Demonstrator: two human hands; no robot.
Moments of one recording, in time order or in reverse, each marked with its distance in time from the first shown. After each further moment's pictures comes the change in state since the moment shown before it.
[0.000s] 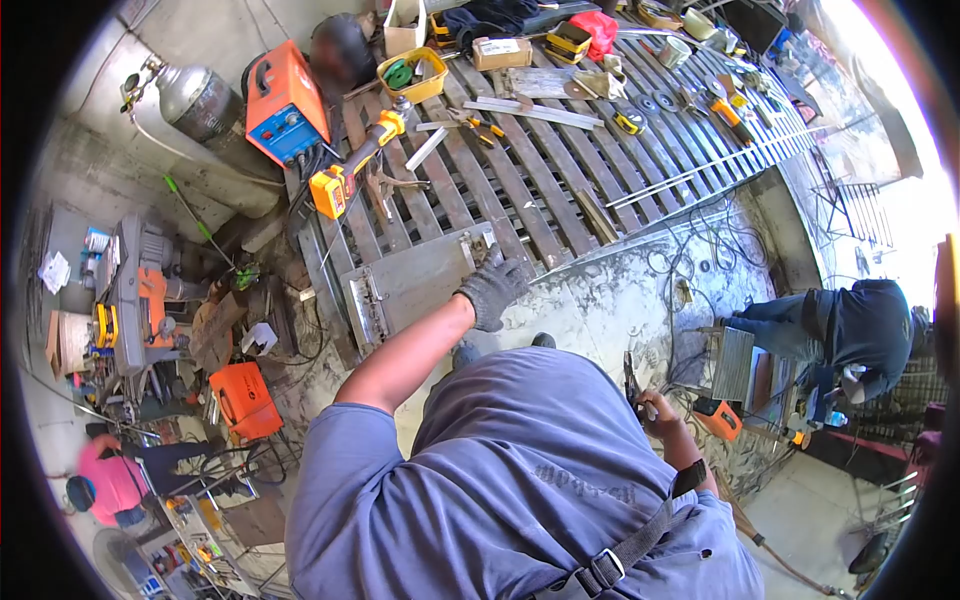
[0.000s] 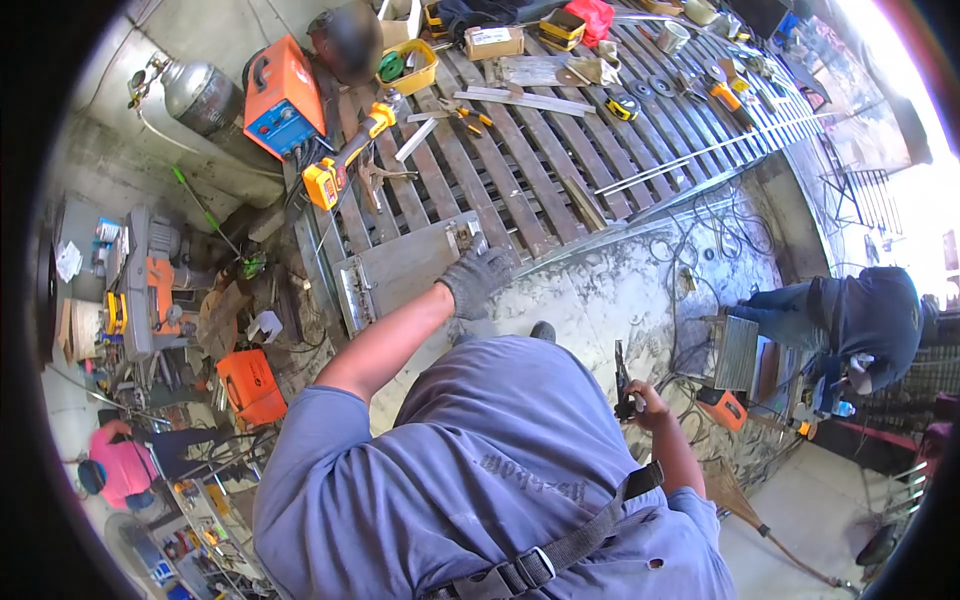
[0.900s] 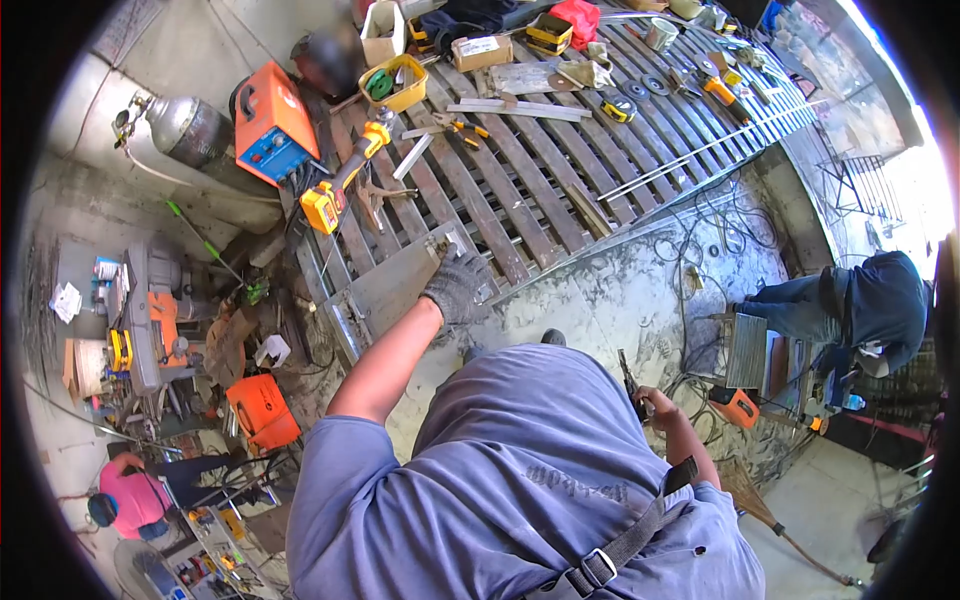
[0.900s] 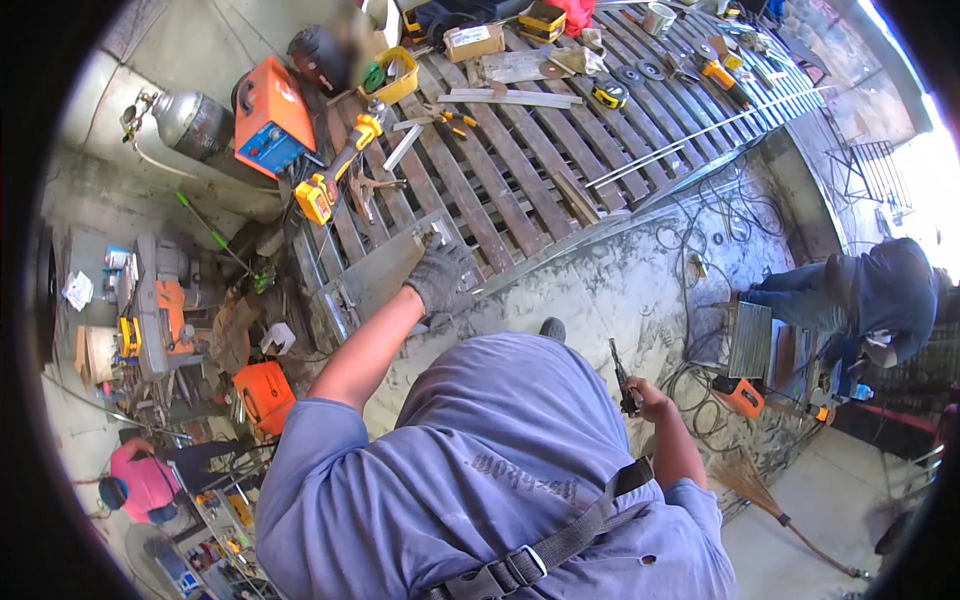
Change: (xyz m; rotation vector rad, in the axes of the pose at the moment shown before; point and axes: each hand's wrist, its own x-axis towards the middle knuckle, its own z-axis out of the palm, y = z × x) left_hand -0.020 -0.034 0.028 -0.126 0.190 -0.217; right_hand 0.039 0.009 -0.009 -0.027 0.003 0.183
